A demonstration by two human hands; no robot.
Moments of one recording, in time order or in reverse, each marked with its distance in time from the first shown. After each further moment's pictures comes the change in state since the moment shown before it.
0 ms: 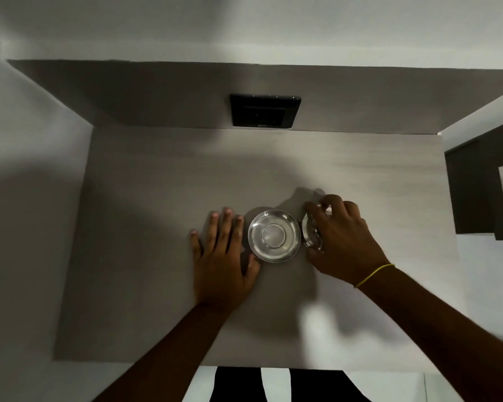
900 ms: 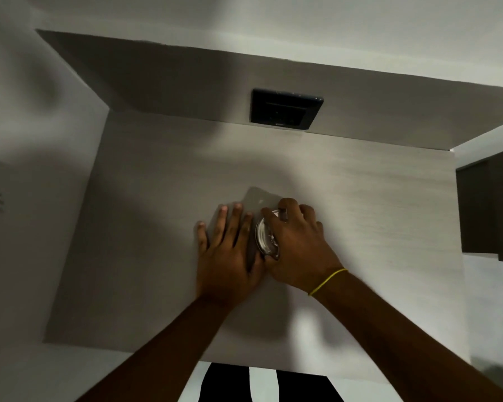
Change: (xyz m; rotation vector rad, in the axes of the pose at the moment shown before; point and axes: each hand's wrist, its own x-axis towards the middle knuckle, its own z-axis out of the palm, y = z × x) left_hand -0.003 -0.004 0.014 -0.058 0.074 0.021; right_hand 0.005 -0.078 0.014 0.044 -0.031 -0.179
